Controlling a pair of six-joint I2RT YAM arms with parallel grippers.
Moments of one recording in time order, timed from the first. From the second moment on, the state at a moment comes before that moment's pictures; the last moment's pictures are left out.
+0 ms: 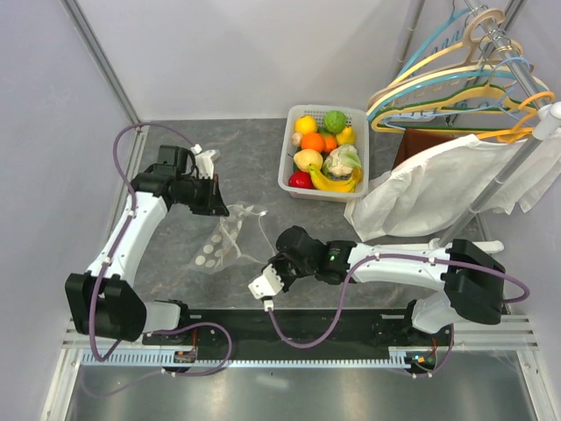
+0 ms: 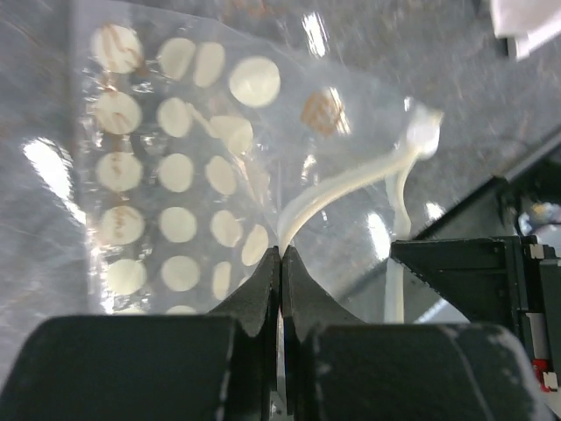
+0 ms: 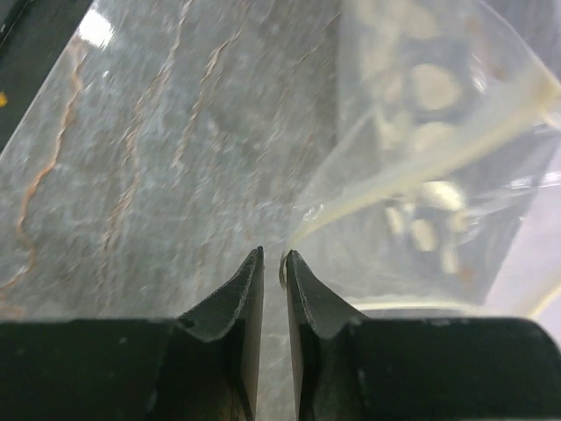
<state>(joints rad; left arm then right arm) -0.14 1.33 1.16 -0.89 0.55 -0.01 1.17 1.48 0.92 -0.18 -0.15 -1.13</state>
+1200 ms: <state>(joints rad) -0.14 1.38 1.19 -0.69 0.38 -0.03 0.75 1.68 1.41 -0.28 0.33 -0.13</state>
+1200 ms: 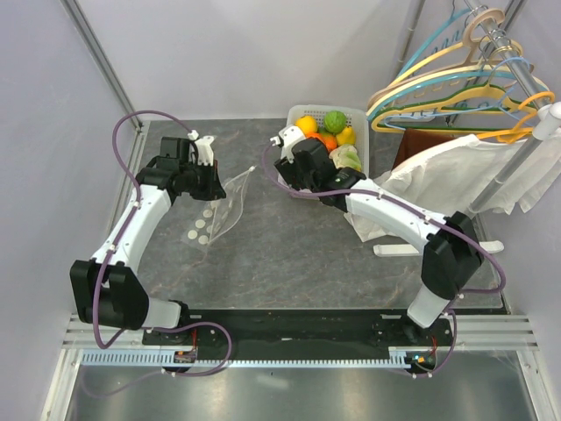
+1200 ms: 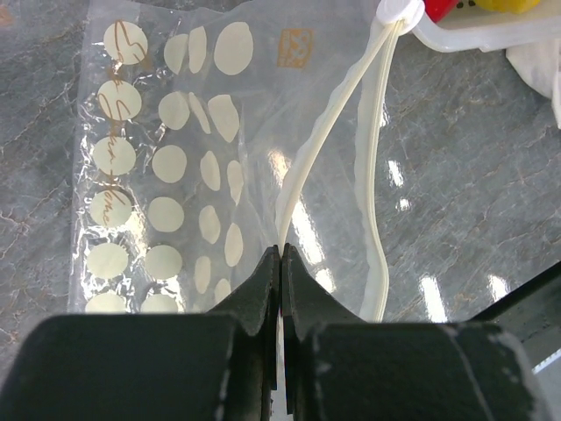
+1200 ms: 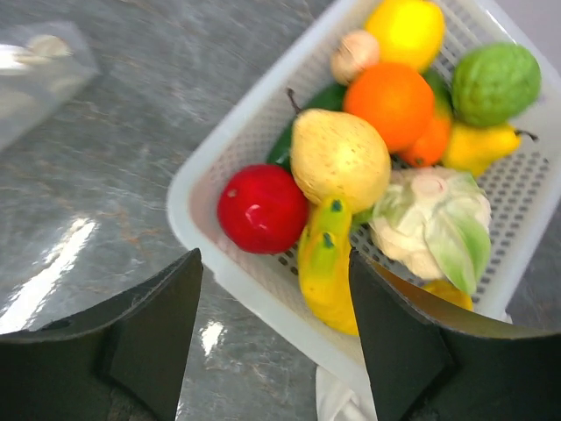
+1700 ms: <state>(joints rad) -0.14 1.38 1.20 -0.68 0.38 -0.05 0.66 1.81 1.42 -0.29 0.44 -0.02</state>
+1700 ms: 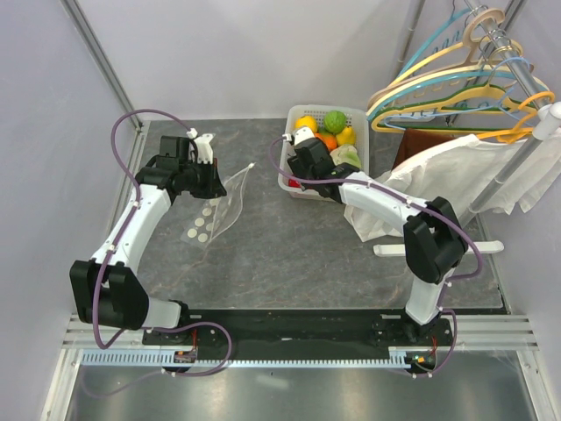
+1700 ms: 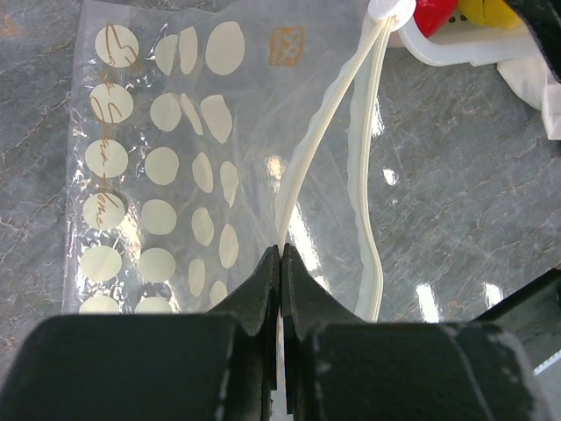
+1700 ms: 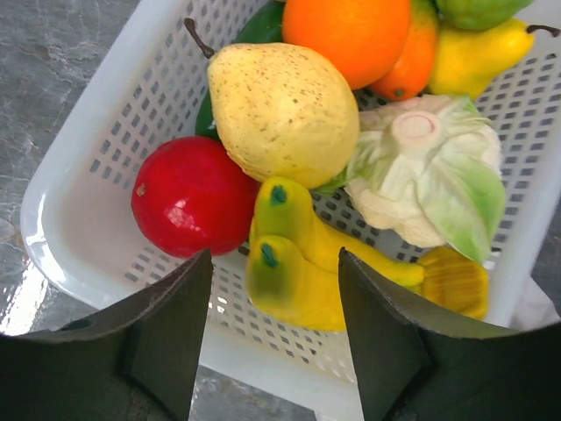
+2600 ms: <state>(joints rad) -0.14 1.38 1.20 -0.67 0.39 -0.06 0.64 1.85 1.47 -0.30 0.47 -0.04</state>
